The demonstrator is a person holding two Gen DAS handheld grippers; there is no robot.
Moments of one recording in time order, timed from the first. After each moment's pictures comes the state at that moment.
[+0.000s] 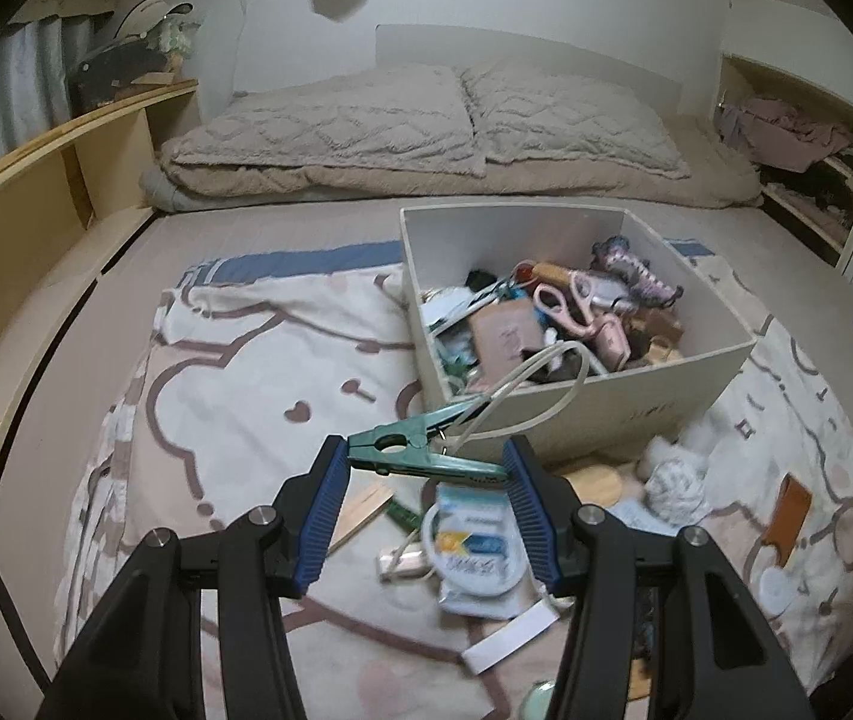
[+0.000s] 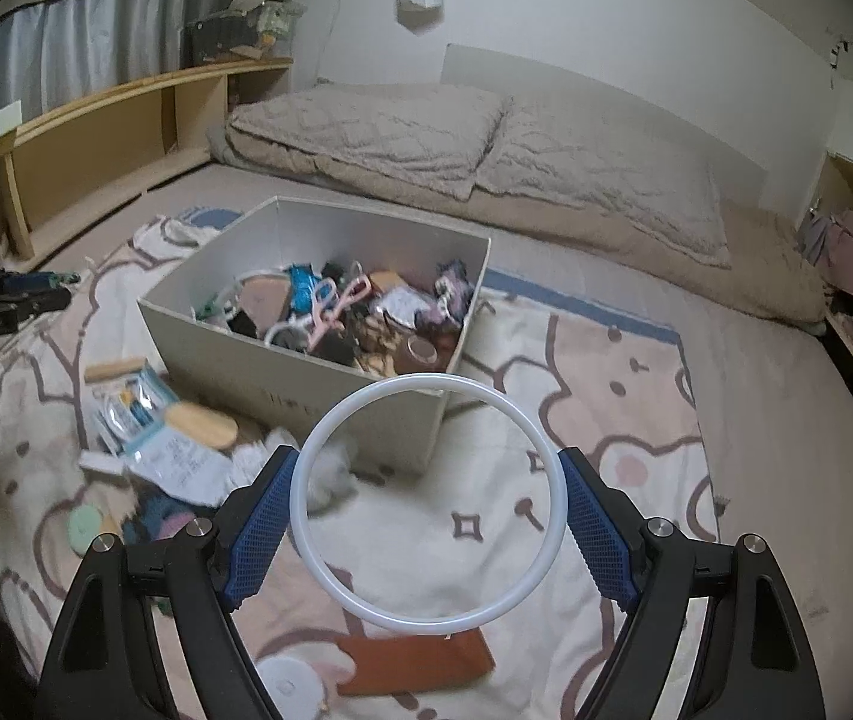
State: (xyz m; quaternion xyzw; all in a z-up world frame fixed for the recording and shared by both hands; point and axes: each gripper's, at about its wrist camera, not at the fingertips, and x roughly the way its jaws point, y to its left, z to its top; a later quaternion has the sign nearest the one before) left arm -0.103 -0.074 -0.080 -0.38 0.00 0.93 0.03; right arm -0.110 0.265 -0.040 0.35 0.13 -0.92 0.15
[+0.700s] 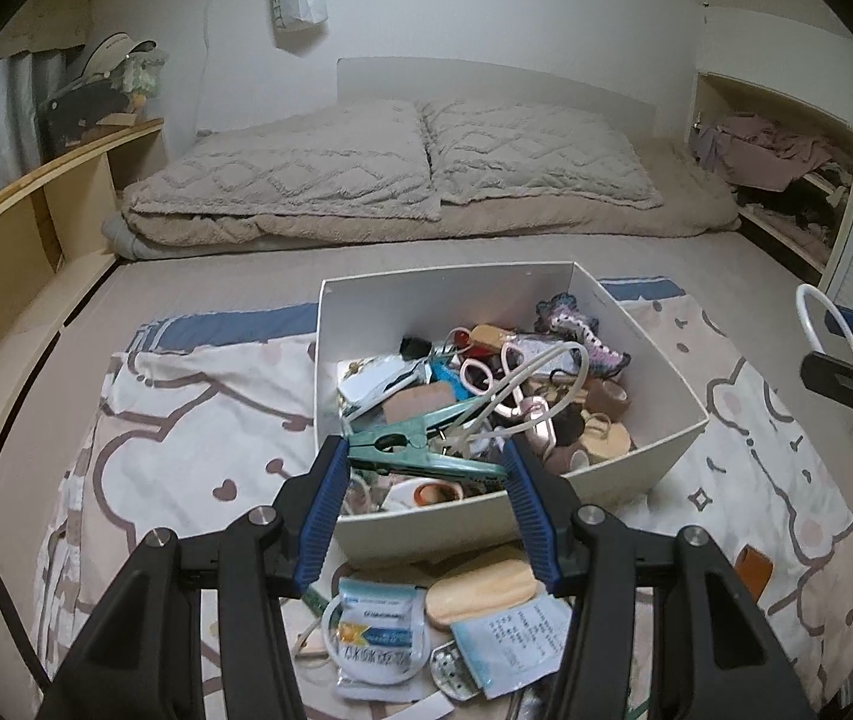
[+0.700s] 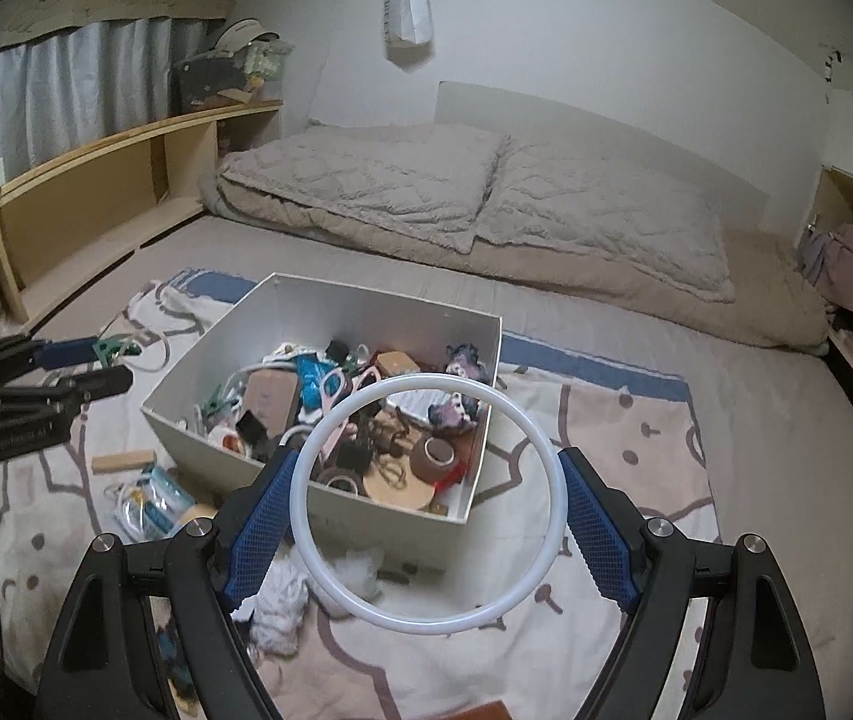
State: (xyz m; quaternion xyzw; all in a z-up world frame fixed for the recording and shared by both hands) left arm -0.143 -0.010 -0.051 -0.35 0.00 0.94 0.05; right arm -0.153 0.232 -0.004 0.32 0.10 -0.93 0.14
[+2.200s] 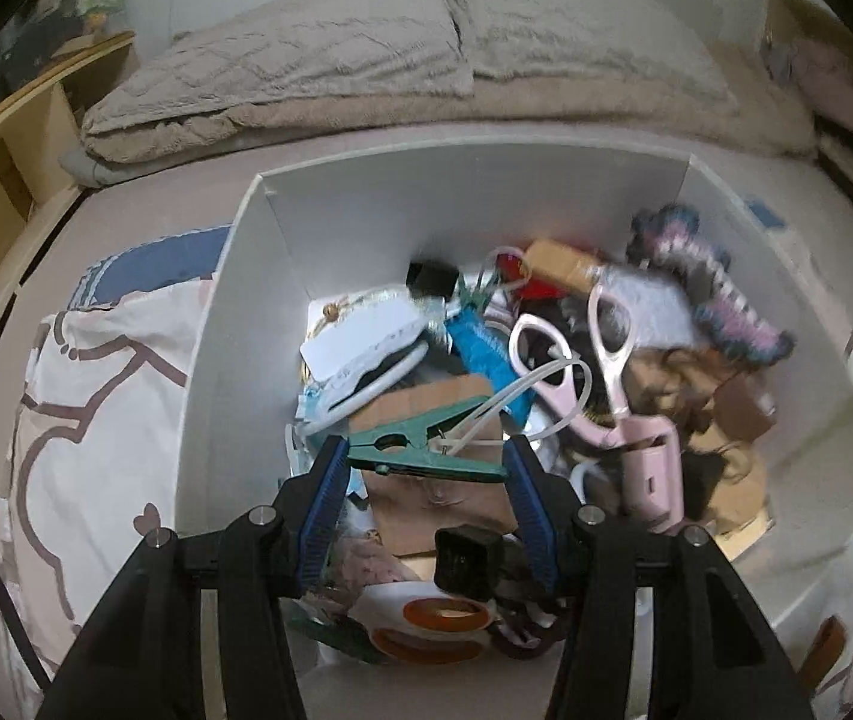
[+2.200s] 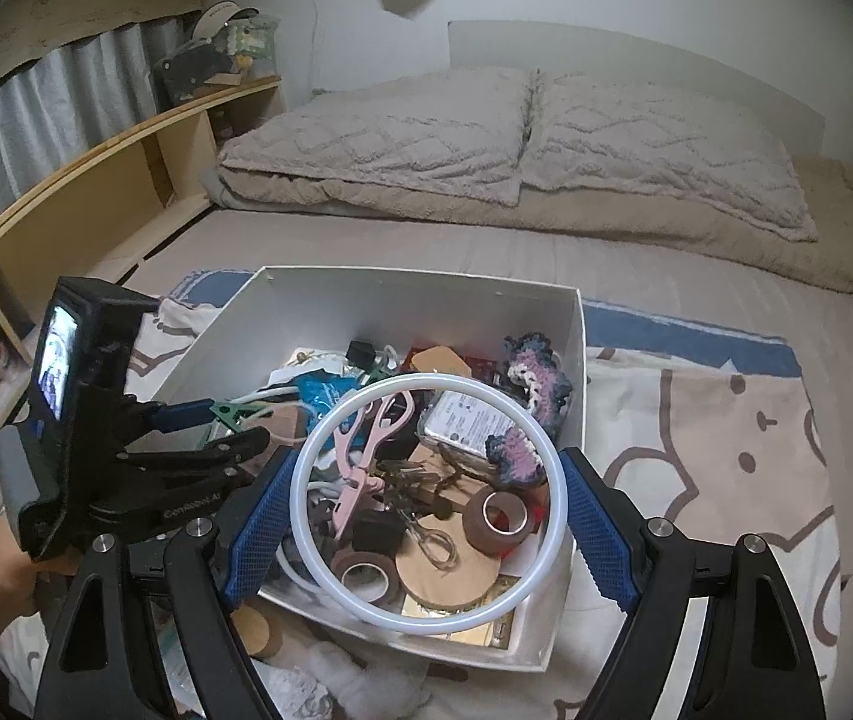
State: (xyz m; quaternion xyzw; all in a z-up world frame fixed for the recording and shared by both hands) left arm -0.287 0.021 -0.151 -0.47 0.04 0.88 0.01; right arm -0.257 0.208 -0.065 0.39 0.03 -0.90 0.20
